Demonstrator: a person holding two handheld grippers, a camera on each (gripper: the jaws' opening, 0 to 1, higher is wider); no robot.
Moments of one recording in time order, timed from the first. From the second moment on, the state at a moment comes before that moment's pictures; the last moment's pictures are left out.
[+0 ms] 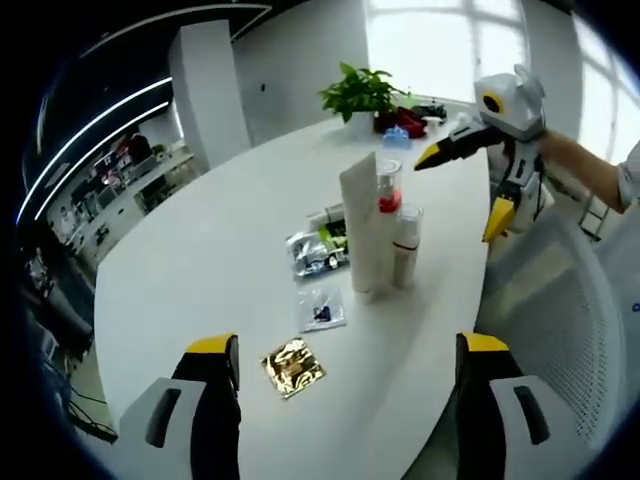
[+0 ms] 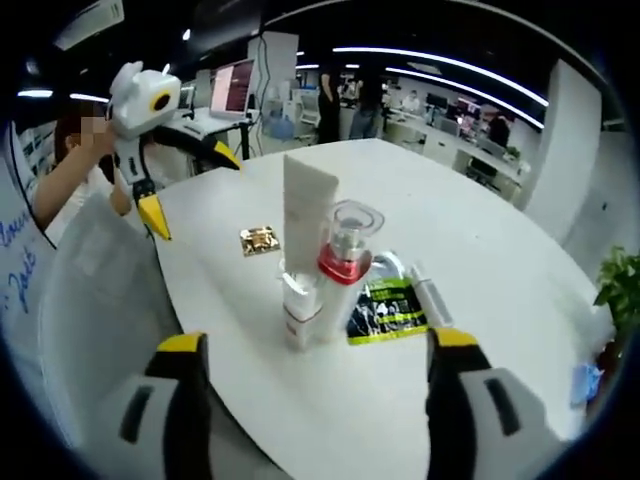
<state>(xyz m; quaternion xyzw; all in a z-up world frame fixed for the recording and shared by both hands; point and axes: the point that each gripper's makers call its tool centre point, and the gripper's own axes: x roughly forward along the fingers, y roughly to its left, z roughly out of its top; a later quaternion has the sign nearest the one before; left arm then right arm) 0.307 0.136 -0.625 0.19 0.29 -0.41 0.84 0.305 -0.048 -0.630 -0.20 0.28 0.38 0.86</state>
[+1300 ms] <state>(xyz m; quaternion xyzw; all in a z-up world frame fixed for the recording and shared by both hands) 0.318 0.156 -0.634 0.16 0.30 -0.41 0.85 0.348 -0.072 -0.654 -0.20 0.34 0.40 0.83</state>
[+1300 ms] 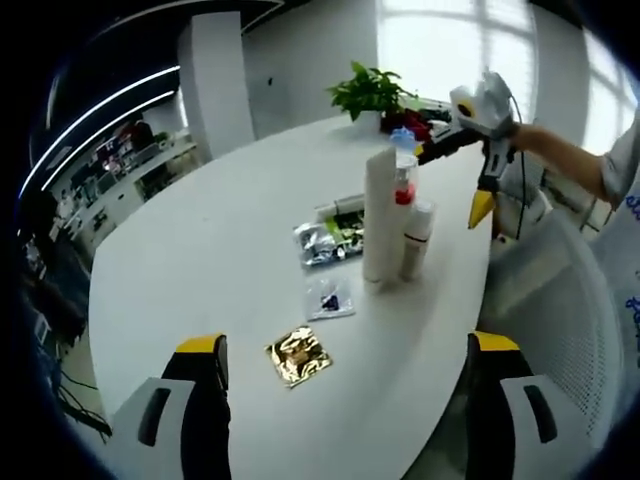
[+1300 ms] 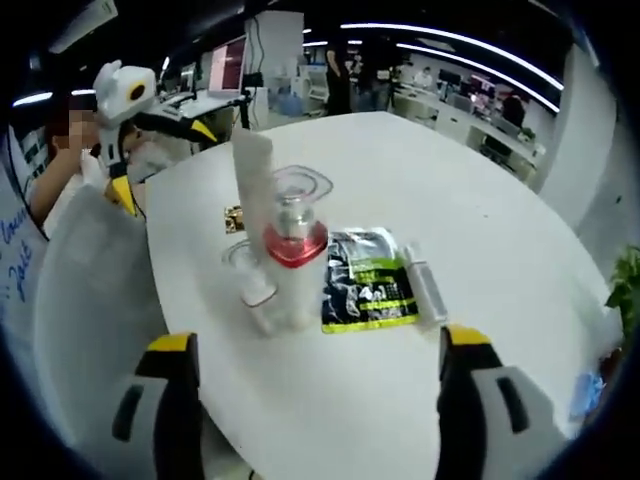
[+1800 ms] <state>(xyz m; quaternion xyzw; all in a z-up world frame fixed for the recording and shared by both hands) 0.318 0.156 -0.636 0.15 0.31 -0.41 0.85 0.396 -0.099 -0.675 -0.26 0.38 0.38 0.80</state>
